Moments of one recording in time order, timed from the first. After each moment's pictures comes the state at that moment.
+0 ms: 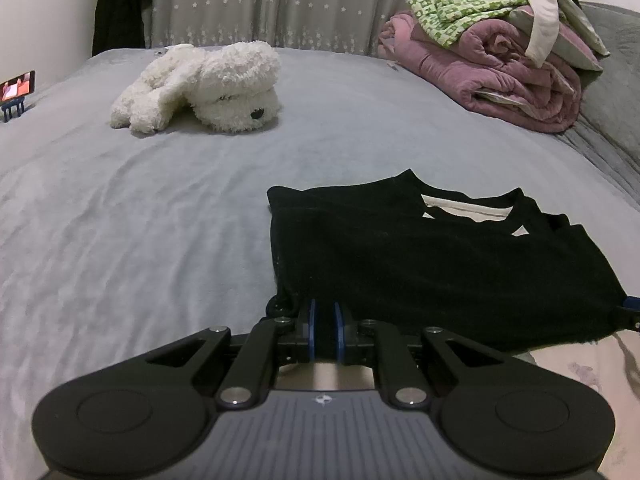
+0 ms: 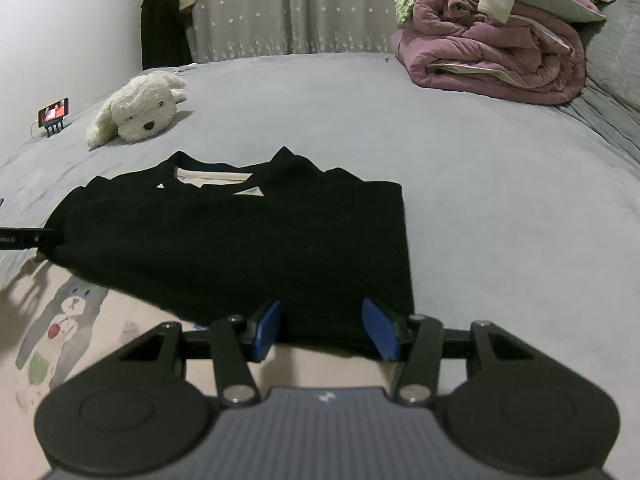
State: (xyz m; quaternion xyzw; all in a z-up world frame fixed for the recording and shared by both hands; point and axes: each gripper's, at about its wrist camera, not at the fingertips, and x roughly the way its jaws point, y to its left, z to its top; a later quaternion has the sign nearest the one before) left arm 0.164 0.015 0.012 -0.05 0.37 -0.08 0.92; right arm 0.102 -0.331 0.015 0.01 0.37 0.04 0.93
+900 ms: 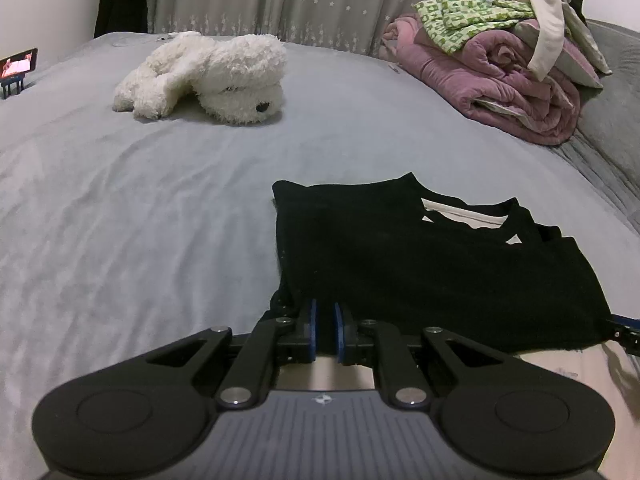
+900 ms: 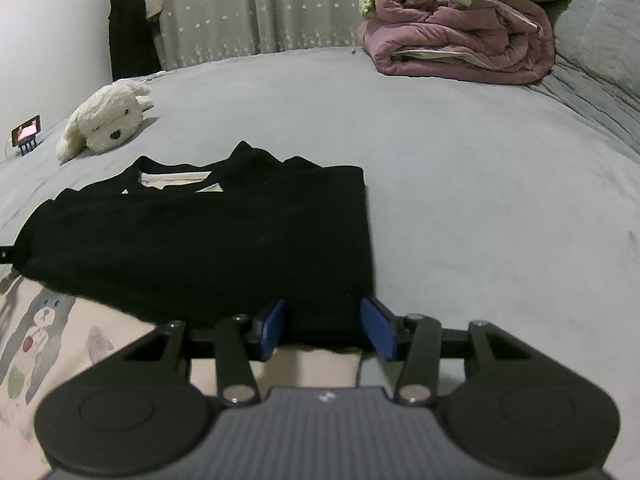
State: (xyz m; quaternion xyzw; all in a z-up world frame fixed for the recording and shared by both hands) left arm 0.163 0.029 0.011 -0.08 0.37 -0.09 0.92; right arm 0.105 -0.345 0.001 0.04 0.37 0.00 0.93
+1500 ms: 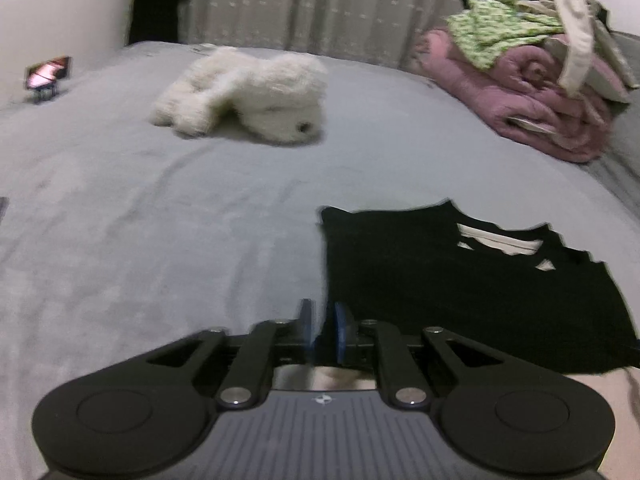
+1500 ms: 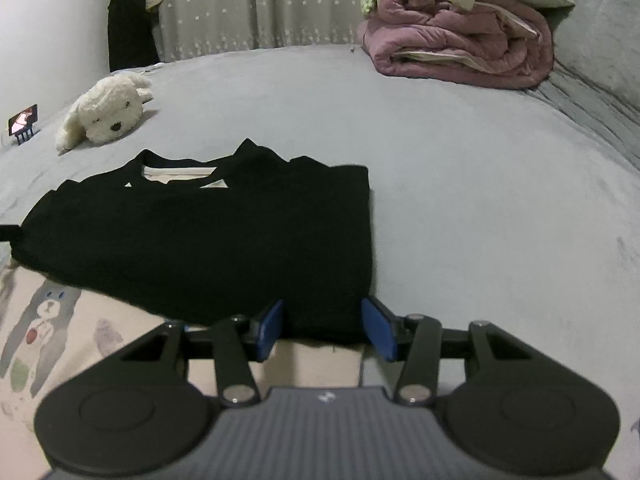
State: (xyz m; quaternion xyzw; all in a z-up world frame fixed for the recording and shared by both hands) left arm 0.164 0.044 0.025 -0.08 0.36 -0.03 0.93; right arm 0.100 -0.333 0.013 0.01 0.38 -0.01 0.93
